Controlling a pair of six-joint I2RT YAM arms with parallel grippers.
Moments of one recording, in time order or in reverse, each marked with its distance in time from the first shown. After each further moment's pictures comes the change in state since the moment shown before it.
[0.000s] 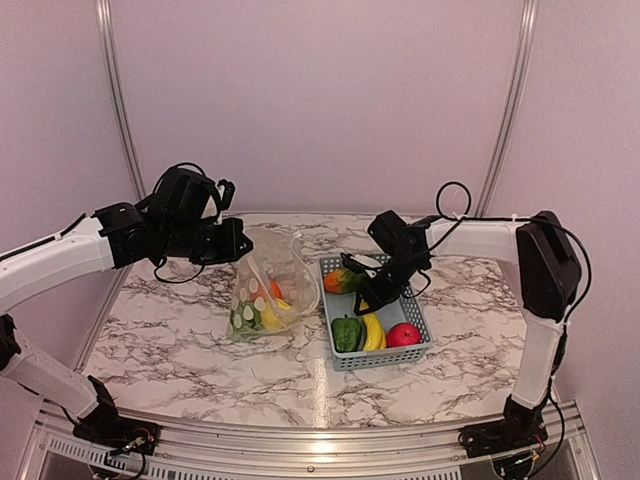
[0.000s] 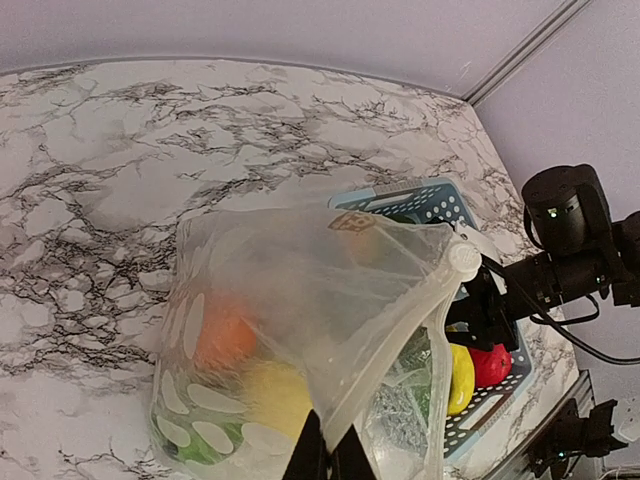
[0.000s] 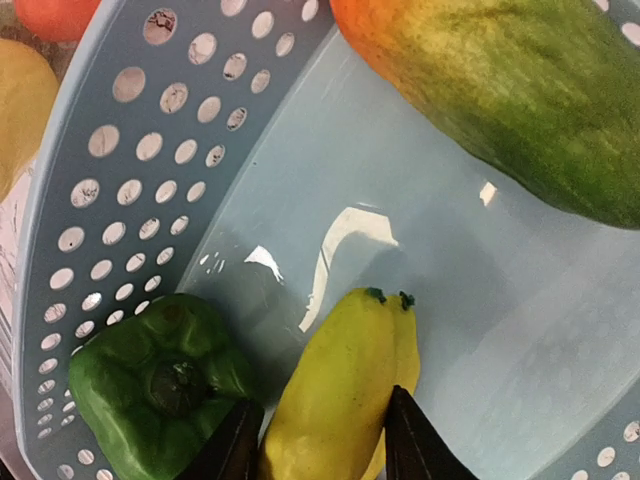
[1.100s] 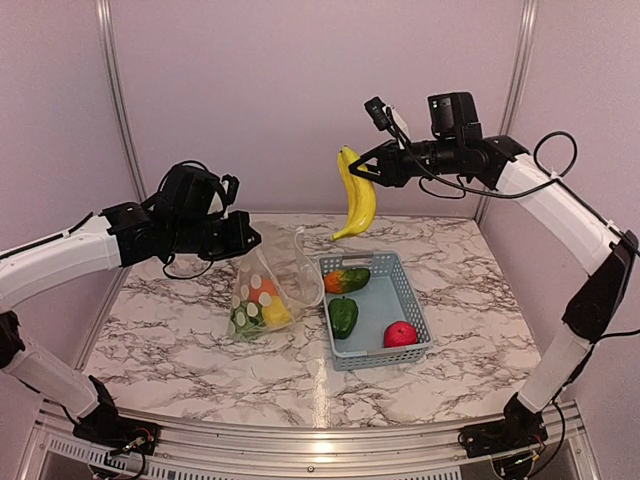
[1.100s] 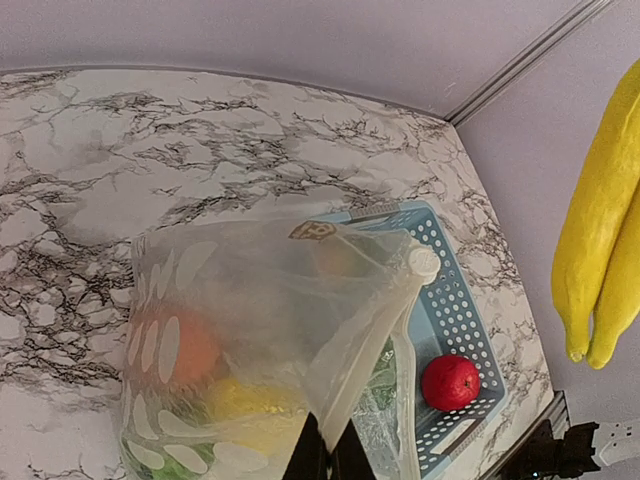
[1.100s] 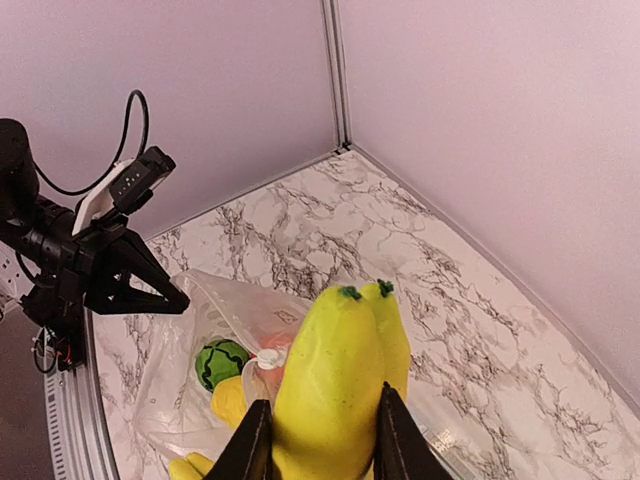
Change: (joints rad) left arm -0.002 0.034 0.012 0.079 0.010 -0.047; right arm -0.068 -0.266 0.428 0.156 -0.211 -0.067
